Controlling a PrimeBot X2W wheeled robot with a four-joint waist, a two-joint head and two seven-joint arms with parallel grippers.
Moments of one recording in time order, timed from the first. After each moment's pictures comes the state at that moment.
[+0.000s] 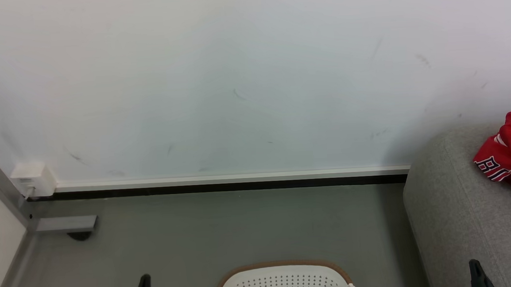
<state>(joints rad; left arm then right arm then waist) 0.04 0.05 -0.02 0.27 -0.64 -0.12 -0.13 0.07 -0.04 -0.04 0.30 0.67 0.13 -0.13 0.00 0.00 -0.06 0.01</state>
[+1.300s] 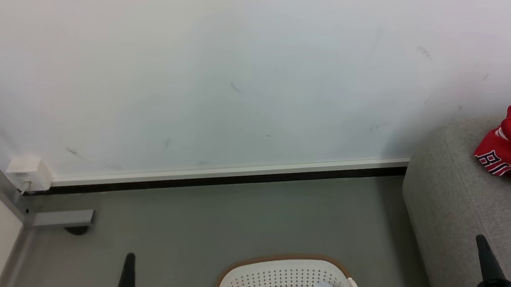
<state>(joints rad) -0.03 0.05 0.05 0.26 -1.13 -0.12 -0.01 -0.02 -0.04 -0.08 0.27 1.14 0.13 -0.01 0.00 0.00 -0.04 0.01</state>
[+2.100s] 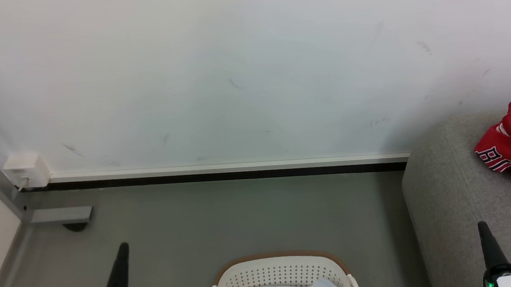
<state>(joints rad) -0.07 0.05 0.08 0.25 -1.35 -0.12 0.05 -0.06 -0.04 -0.10 0.26 1.36 0.13 0.05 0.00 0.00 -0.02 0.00</state>
